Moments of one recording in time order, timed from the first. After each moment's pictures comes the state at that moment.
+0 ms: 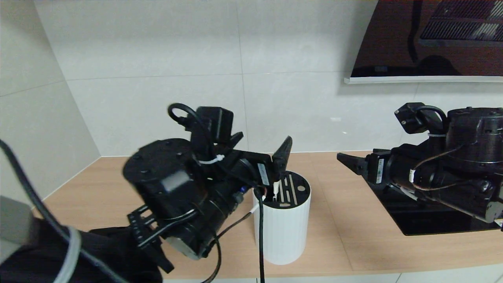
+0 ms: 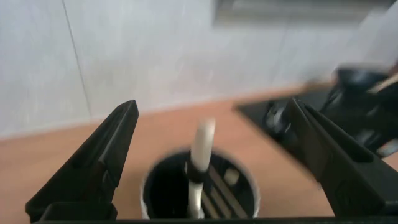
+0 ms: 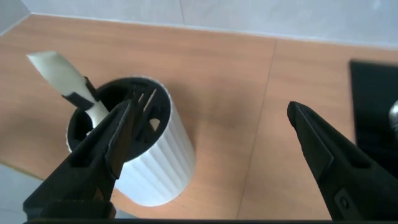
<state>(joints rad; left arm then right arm) -0.82 1.79 -0.72 -1.23 0.37 -0.11 0.51 1.54 -0.75 -0.58 -0.15 0.12</state>
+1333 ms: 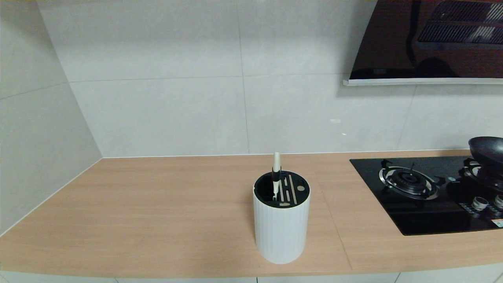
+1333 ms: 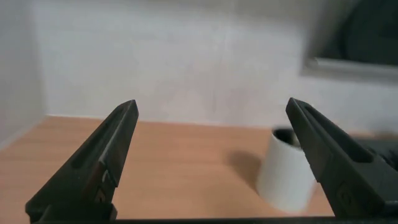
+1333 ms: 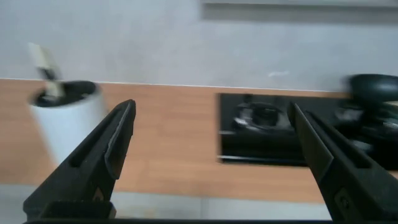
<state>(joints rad) -0.16 0.12 -0.52 0.10 0.12 -0.11 0.14 0.17 -0.36 0.07 -0.15 -0.06</state>
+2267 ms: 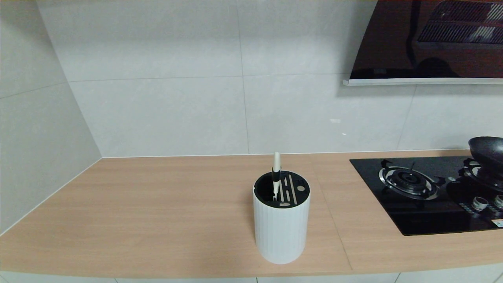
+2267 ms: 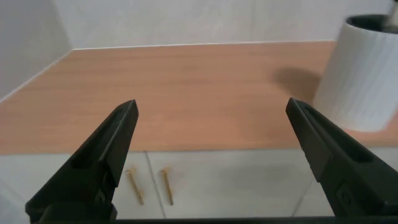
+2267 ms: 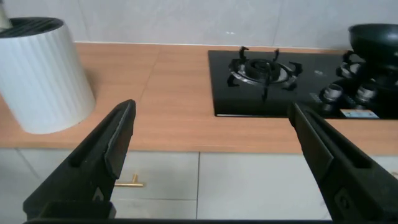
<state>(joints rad) 0.00 0.00 0.00 0.00 -0.01 0.02 0.00 0.00 -0.01 0.00 0.02 -0.04</state>
